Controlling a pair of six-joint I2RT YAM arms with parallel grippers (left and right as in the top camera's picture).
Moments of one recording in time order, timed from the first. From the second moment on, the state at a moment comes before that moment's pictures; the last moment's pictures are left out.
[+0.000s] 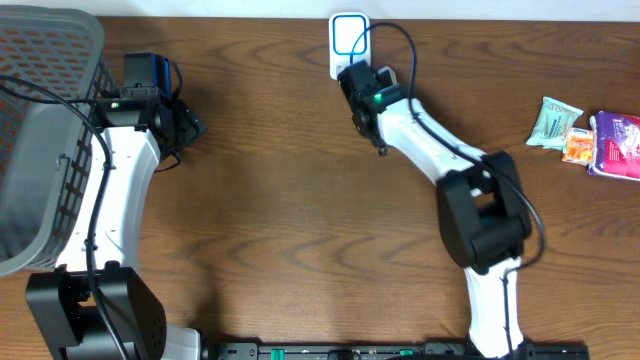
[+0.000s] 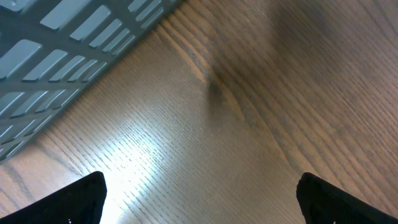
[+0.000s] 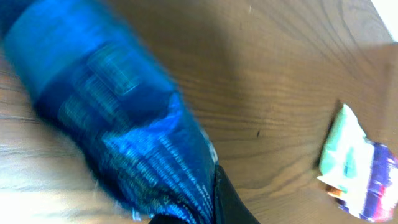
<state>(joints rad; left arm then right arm) 0.06 1.63 1.37 -0.95 -0.22 -0.66 0.47 2.23 1.69 -0.79 0.72 0.06</state>
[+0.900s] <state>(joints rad) 0.06 1.63 1.37 -0.95 -0.22 -0.66 0.67 2.30 1.99 -1.04 0.46 0.09</state>
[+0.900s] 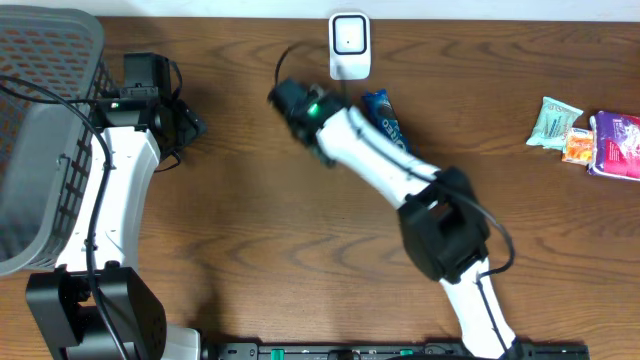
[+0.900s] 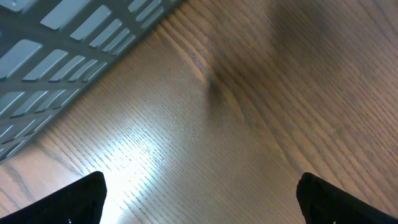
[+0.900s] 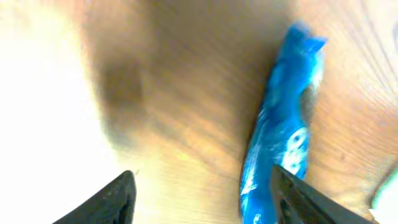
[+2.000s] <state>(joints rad) 0.06 1.63 1.37 -0.95 -0.22 -0.66 0.08 2.30 1.58 -0.58 -0.80 0.01</state>
